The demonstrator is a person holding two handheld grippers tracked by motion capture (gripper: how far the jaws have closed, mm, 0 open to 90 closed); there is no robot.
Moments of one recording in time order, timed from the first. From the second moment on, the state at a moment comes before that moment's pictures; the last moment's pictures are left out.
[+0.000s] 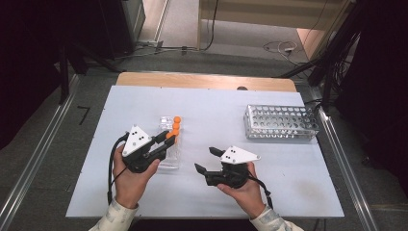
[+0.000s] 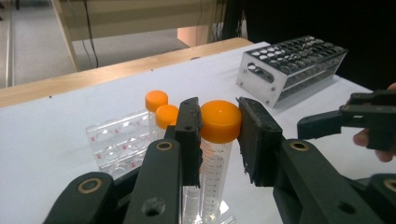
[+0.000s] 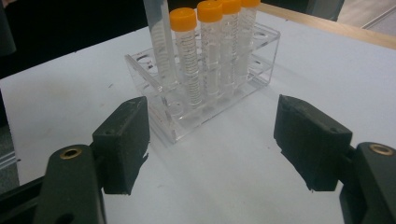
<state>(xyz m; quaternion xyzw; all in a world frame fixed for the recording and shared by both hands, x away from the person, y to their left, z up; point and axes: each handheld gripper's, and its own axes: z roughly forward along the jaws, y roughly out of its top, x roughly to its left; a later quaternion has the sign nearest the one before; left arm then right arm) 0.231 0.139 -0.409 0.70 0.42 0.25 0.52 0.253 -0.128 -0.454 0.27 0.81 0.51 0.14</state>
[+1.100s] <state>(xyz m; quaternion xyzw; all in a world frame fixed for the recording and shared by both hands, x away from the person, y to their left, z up) 0.225 0.133 -0.422 0.70 0.43 0.25 0.51 0.253 -0.128 -0.455 0.27 0.81 0.51 0.13</state>
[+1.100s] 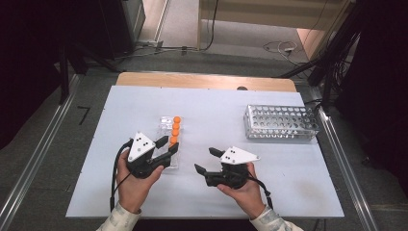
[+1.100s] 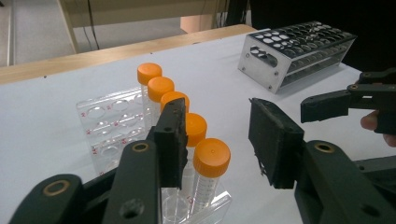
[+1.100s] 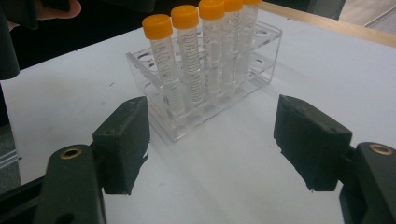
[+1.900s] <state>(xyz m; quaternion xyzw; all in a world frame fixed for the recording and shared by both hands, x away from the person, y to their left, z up) 0.221 0.136 -0.420 0.69 0.44 0.24 0.52 0.254 -0.129 -0.455 0.27 0.81 0.50 0.14</state>
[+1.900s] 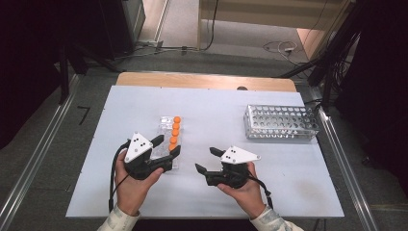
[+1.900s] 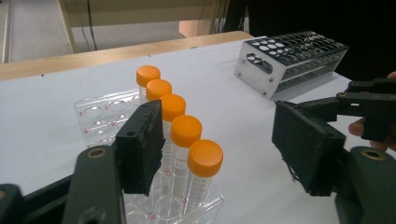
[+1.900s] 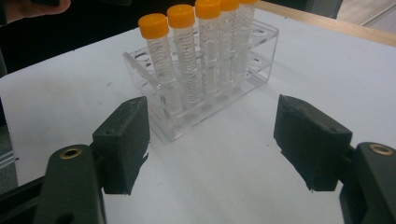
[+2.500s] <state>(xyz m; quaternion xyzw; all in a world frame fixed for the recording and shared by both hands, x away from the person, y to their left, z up) 0.219 0.149 -0.423 0.67 0.46 0.24 0.52 0.260 -0.142 -0.454 0.29 0.80 0.50 0.15</state>
